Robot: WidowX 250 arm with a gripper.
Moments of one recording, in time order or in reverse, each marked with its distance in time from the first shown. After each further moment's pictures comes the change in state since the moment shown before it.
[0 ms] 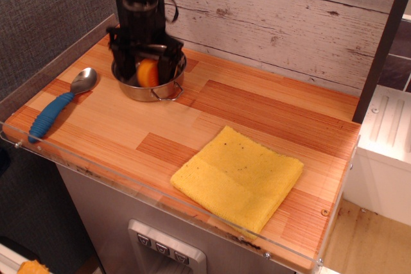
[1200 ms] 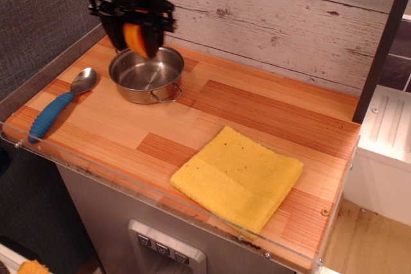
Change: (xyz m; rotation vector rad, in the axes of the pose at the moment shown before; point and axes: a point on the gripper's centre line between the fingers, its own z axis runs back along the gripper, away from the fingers) arm -0.032 -0.028 0.089 -0.026 -0.256 -0.091
